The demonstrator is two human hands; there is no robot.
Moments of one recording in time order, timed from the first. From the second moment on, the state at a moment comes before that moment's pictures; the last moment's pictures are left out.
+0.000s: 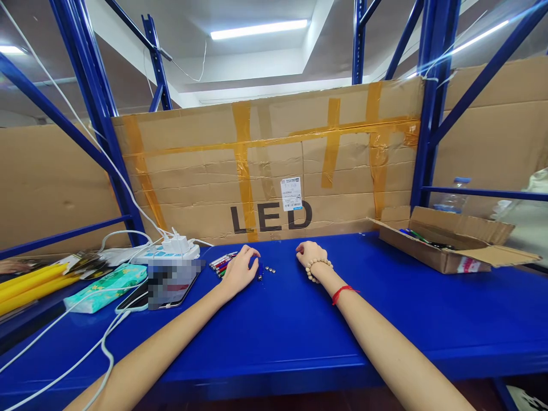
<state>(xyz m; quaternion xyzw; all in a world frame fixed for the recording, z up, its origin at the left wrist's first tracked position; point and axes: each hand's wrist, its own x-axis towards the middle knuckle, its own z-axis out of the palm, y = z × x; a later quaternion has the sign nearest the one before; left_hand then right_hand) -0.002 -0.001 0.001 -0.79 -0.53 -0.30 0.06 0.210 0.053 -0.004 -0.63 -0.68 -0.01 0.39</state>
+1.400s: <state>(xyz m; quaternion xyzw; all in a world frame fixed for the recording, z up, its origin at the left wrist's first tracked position) 0.002 -0.009 0.005 -0.81 -0.51 -0.29 0.05 0.149 0.007 0.002 -0.36 -0.86 -0.08 0.34</state>
